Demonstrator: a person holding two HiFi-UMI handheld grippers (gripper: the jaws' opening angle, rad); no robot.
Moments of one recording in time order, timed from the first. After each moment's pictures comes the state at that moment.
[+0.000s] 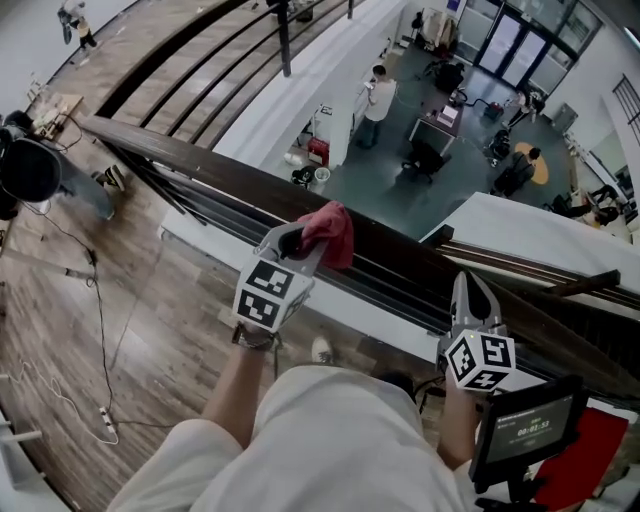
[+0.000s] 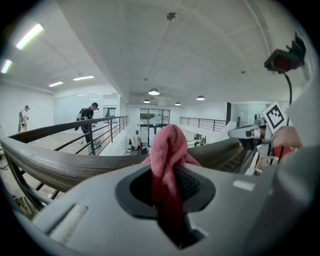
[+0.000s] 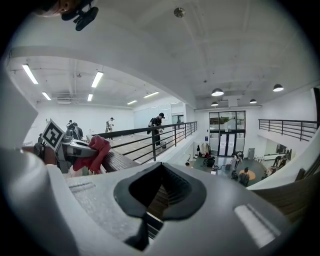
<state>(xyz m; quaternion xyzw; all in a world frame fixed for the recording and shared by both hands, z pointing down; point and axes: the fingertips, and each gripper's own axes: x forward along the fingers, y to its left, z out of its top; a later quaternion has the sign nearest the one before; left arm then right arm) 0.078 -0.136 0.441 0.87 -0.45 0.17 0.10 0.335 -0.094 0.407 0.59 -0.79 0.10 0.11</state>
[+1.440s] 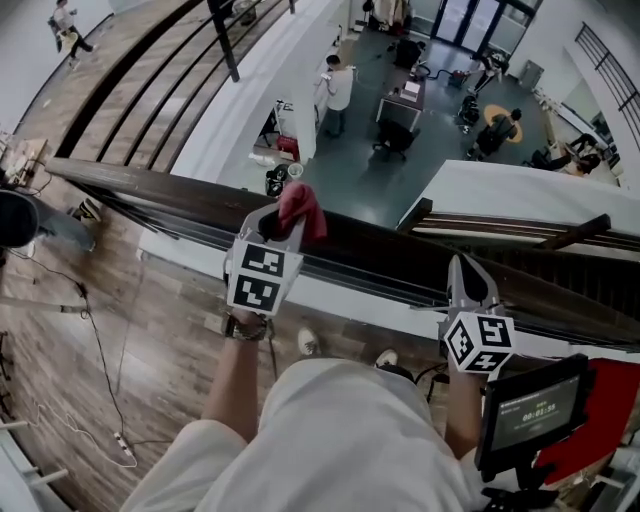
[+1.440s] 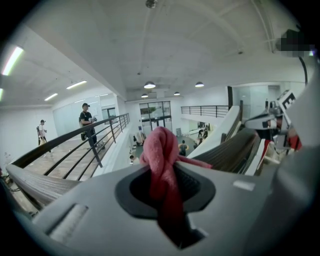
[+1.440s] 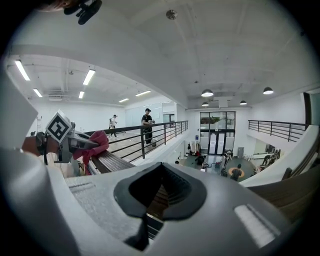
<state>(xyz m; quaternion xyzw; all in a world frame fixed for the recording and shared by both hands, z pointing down) 0.159 -0.147 0.433 0.85 -0.46 0.24 0.07 0.434 -0.062 0.411 0.63 -0.76 0.11 0.12</state>
